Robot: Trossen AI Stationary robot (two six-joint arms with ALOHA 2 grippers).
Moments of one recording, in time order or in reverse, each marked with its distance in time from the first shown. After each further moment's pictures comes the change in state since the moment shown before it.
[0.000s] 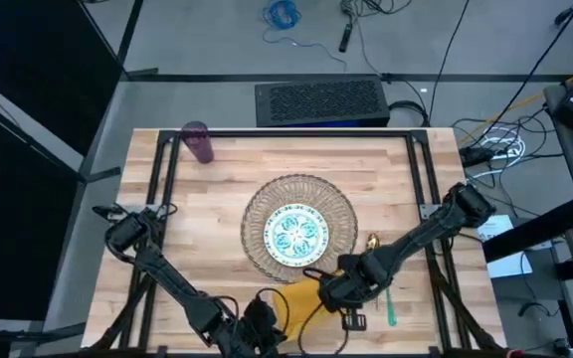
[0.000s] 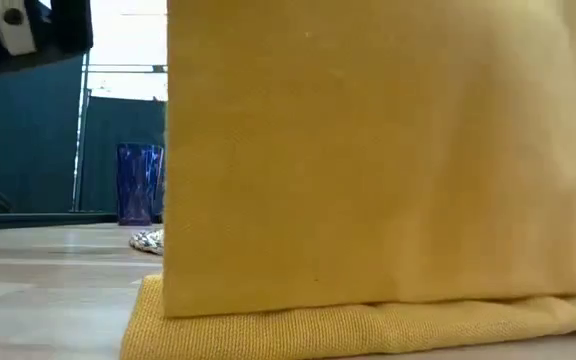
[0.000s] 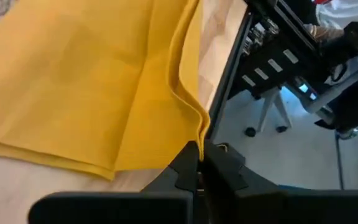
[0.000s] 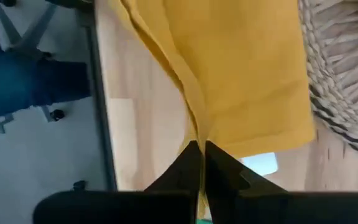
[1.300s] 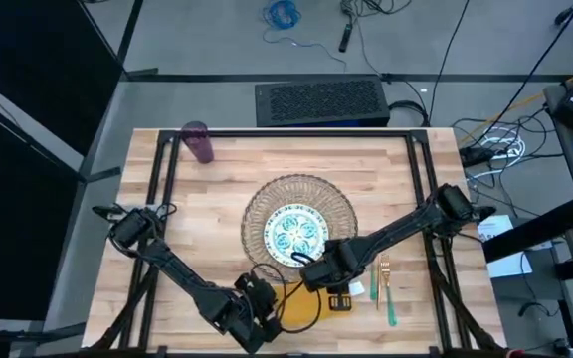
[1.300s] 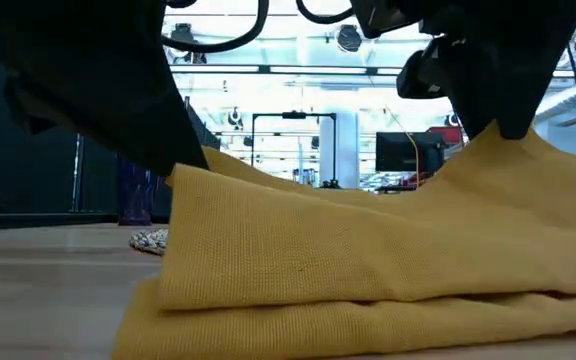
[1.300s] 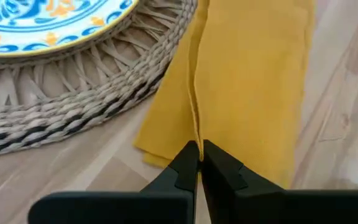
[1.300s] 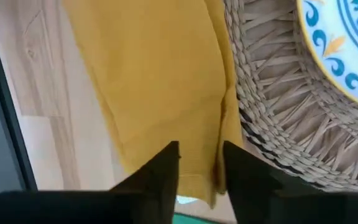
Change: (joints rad) left arm 0.076 -0.004 0.000 -0.408 -0.078 -0.029; right arm -0.113 0.090 -0.001 -0.028 0.054 -0.141
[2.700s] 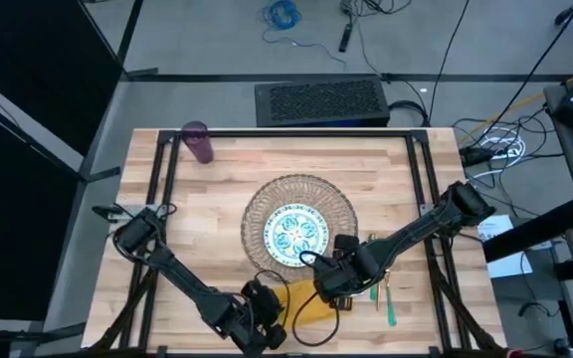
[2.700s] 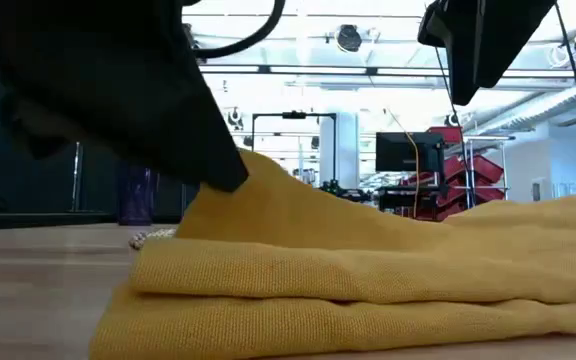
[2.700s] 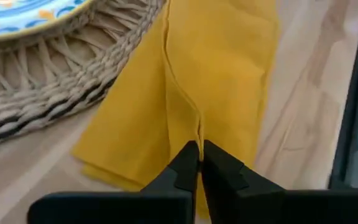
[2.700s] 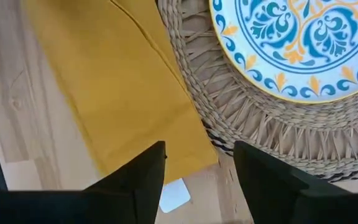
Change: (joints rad) left arm -0.012 0.054 0.000 0.175 -0.029 0.024; right arm 0.081 -0.096 0.002 -0.028 0.266 0.196
